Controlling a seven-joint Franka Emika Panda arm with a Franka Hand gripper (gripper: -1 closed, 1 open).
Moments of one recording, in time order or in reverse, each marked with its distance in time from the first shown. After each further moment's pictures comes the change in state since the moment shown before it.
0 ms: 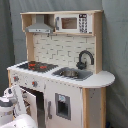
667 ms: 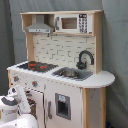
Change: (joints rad) arm -0.136 -0.004 0.020 0.075 -0.001 0.067 -0.106
